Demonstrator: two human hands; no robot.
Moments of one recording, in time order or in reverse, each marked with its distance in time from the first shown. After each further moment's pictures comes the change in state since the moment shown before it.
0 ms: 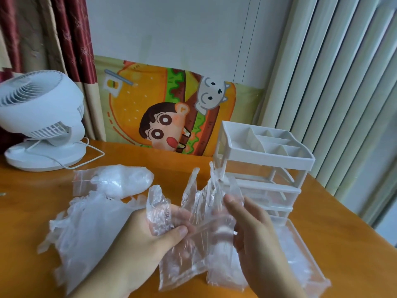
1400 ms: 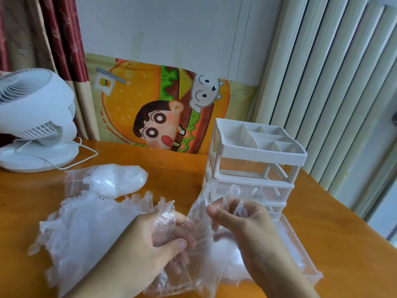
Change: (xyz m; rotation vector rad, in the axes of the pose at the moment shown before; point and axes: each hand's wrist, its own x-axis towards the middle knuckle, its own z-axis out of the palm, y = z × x) left_hand -0.003 -0.007 0.007 0.013 -0.126 -0.018; right_hand 0.001 -0.012 -0.009 -0.138 -0.081 0.050
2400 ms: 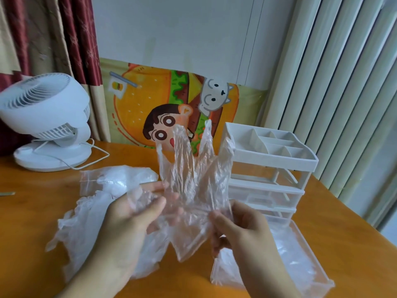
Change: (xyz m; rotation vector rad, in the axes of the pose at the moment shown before) left_hand 0.007 0.006 -0.022 -0.411 0.360 0.107; right_hand -0.007 0.007 0.022 -0.042 -0.002 -0.085
